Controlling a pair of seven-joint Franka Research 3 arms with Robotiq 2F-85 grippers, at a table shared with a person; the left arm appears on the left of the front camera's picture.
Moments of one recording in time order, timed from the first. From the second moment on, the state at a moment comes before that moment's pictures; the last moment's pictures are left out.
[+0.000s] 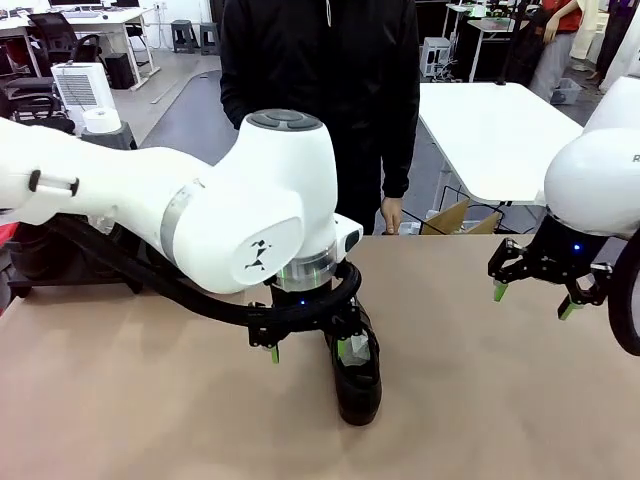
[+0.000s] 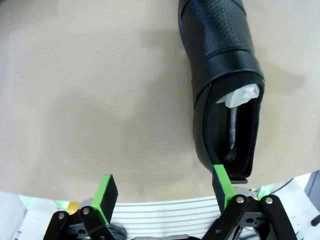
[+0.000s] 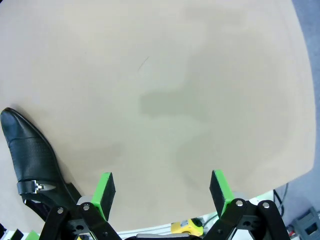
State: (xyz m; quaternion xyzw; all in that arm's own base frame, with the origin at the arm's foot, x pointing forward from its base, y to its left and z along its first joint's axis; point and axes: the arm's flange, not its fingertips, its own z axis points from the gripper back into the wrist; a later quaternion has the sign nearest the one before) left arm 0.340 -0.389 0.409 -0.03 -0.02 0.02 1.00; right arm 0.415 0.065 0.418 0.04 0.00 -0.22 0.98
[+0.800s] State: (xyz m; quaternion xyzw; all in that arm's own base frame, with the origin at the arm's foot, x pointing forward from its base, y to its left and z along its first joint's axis) left arm 0.342 -0.421 0.354 0.00 -0.03 0.03 1.00; right arm 0.415 0.064 0.418 0.04 0.00 -0.22 0.98
